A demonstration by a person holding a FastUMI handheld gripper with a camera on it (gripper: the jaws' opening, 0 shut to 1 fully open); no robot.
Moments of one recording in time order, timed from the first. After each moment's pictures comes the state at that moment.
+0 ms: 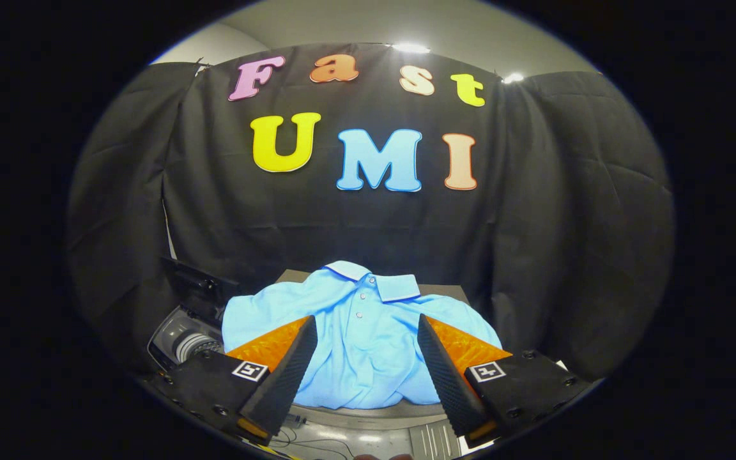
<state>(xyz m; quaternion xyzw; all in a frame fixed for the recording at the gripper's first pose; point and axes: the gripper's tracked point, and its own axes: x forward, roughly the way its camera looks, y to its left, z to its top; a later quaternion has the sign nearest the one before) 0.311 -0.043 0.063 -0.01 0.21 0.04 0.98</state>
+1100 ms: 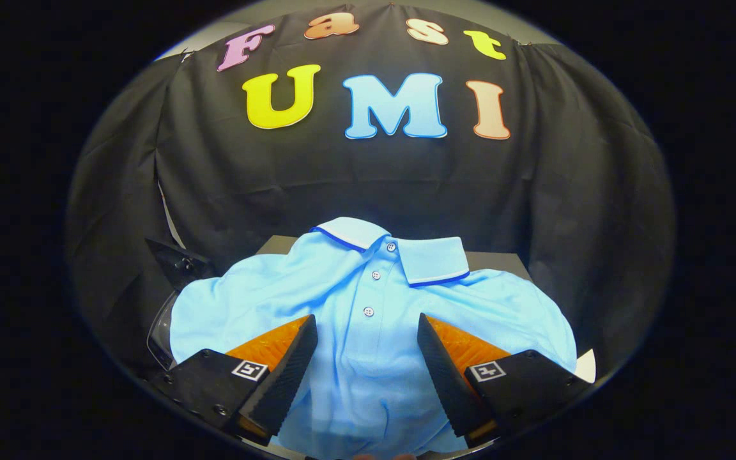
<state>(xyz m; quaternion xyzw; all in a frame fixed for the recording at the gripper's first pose) 0.391 -0.019 -0.033 0.02 0.31 0.08 0.95</state>
